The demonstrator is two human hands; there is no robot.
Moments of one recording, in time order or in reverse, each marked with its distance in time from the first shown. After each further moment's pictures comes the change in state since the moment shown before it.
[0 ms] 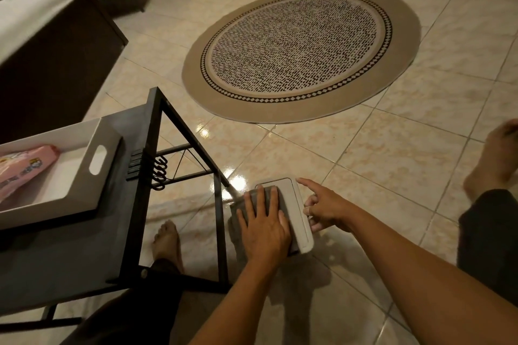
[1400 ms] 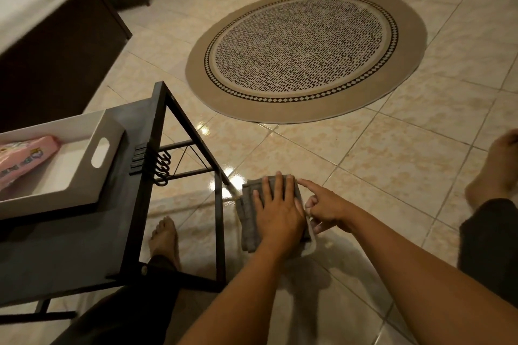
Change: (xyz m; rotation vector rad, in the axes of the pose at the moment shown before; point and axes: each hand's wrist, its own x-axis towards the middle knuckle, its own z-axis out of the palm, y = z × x) left_hand 0.026 0.035 -0.013 0.109 -0.108 0.070; right_hand 0.001 -0.008 0.000 -0.103 -0.027 -0.004
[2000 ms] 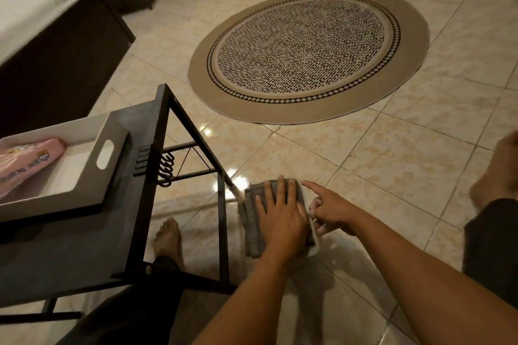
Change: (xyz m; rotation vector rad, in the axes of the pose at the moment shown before) left_hand -0.005 0.000 0.009 -0.030 0.029 -0.025; right_hand 0.000 0.007 0.001 0.034 0.023 0.005
